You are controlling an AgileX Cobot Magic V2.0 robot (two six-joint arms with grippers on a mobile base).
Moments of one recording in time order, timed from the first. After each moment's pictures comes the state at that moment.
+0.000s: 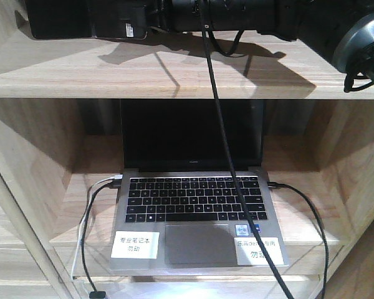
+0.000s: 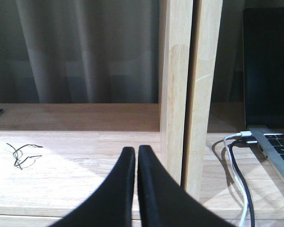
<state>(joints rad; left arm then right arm) 0.06 -0.02 0.03 -0.04 0.19 0.06 0.41 1.95 -2.00 1.20 0.82 -1.02</state>
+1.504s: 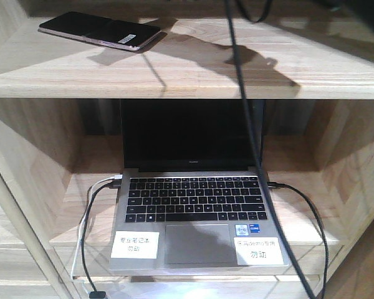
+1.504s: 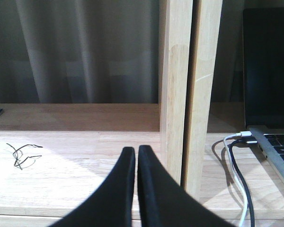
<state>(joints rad) 0.06 -0.02 0.03 -0.04 0.19 0.06 0.41 1.81 -2.00 1.02 0.76 -0.94</state>
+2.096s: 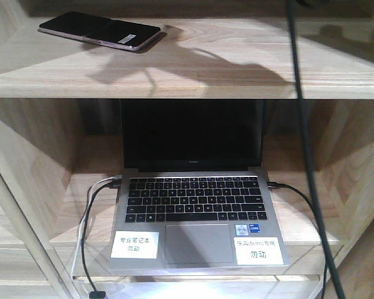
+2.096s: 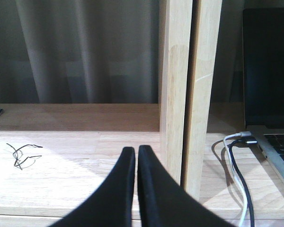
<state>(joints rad) 0.06 -0.02 0.03 -0.04 0.19 0.06 0.41 1.54 -1.77 0.95 0.72 -0.89</state>
